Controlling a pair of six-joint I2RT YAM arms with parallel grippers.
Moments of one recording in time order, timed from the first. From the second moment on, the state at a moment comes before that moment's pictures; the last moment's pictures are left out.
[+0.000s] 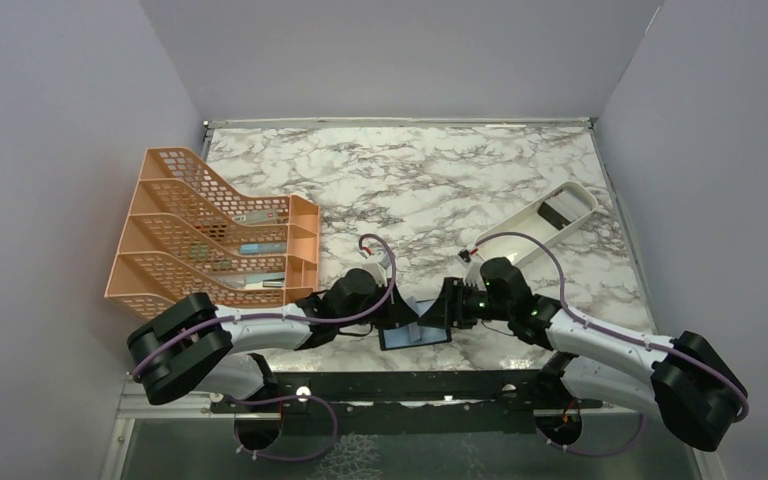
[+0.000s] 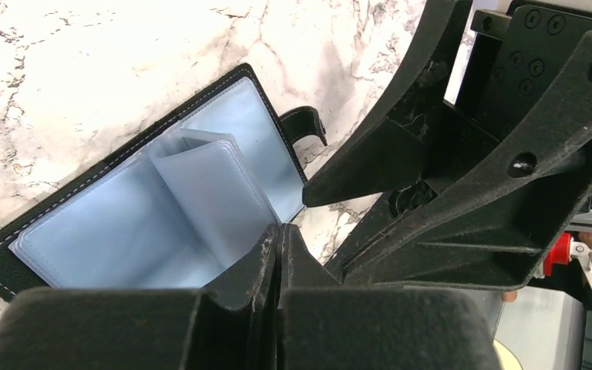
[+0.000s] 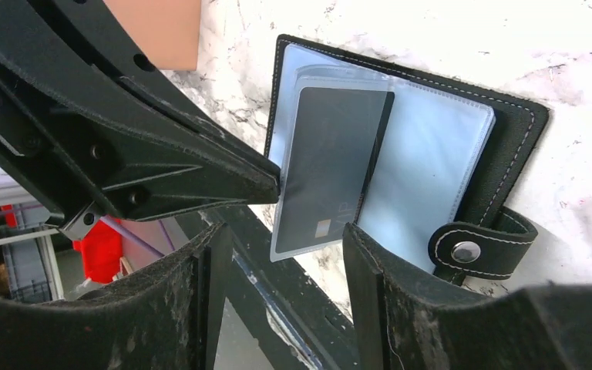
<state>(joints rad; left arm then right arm) -0.99 1.32 0.40 0.44 0.13 -0.92 0.74 1.03 0.32 0.11 -0.40 0.82</state>
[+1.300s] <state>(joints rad) -0.99 1.34 0.42 0.41 0.12 -0.92 0.77 1.08 0.36 -0.05 -0.35 0.73</state>
